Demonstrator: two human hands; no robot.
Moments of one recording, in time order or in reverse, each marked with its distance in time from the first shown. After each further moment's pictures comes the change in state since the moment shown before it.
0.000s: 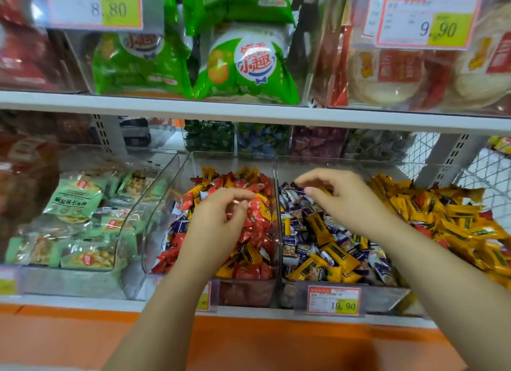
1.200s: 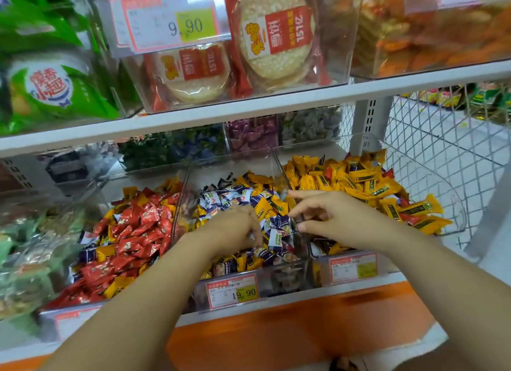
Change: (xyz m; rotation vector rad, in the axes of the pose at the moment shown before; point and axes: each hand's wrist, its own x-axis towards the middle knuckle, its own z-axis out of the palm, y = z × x) left_hand 0.036 0.053 0.146 0.688 -0.915 0.295; right_hand -0.098 0.108 -0.074 0.095 -0.196 0.157
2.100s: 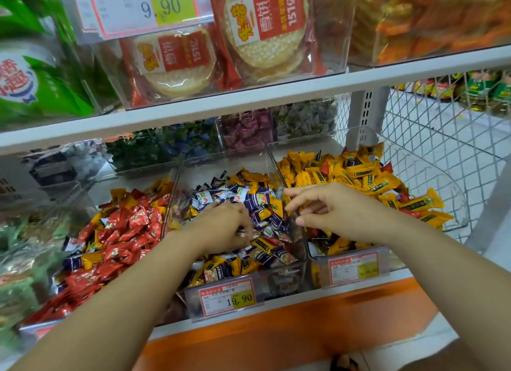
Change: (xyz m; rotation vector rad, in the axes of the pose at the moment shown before) left_hand 0.010 -0.017 0.000 0.138 0.026 0.037; right_hand 0.005 0.003 -0.008 0.057 -0.003 -0.011
